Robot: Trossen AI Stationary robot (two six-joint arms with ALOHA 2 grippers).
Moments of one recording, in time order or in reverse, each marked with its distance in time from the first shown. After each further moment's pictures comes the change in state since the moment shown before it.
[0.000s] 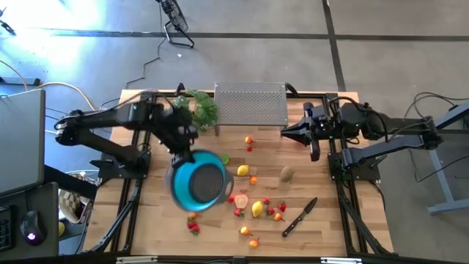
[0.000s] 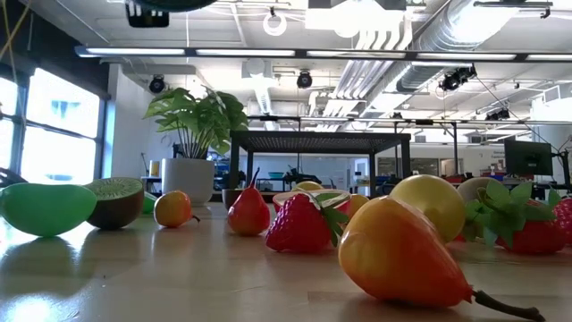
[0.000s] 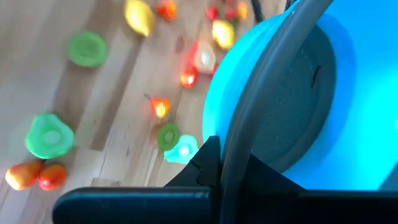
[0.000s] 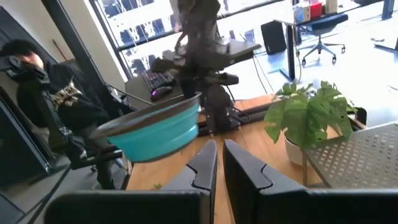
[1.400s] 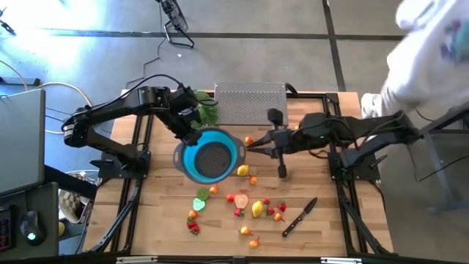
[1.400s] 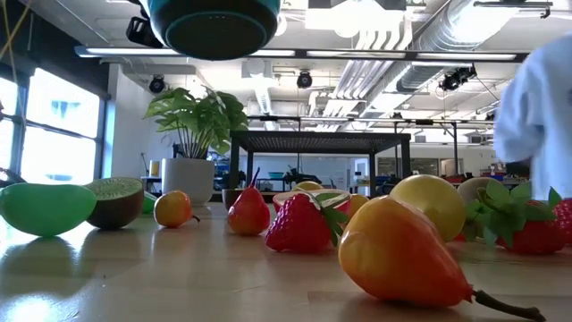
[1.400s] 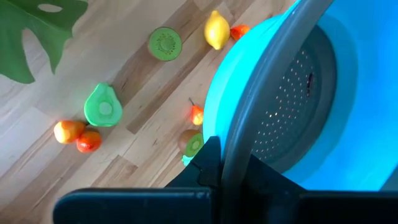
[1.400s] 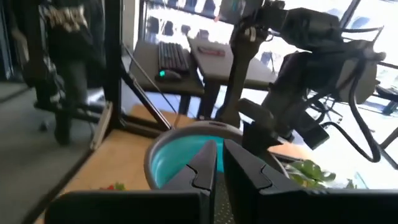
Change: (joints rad) left arm 0.196 0.100 0.068 -0.140 -0.017 -0.130; right arm 0.153 0.470 0.436 -0.025 0.056 -0.499
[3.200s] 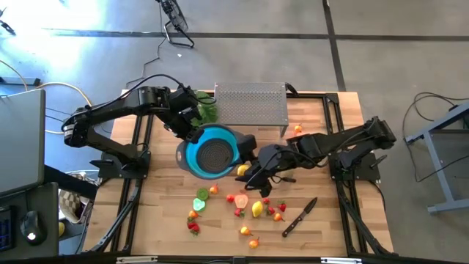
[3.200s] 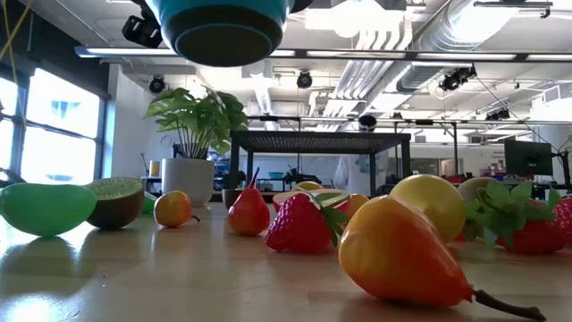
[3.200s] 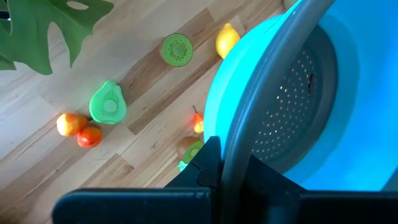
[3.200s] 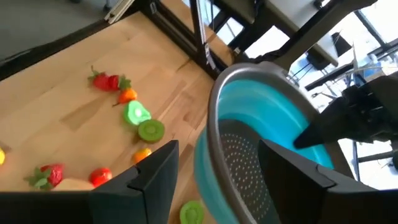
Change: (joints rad) left arm 0.000 -0.001 -0.001 0.008 -0.047 -0.113; right arm 0.077 0.267 0.140 -0.248 0.062 -0.366
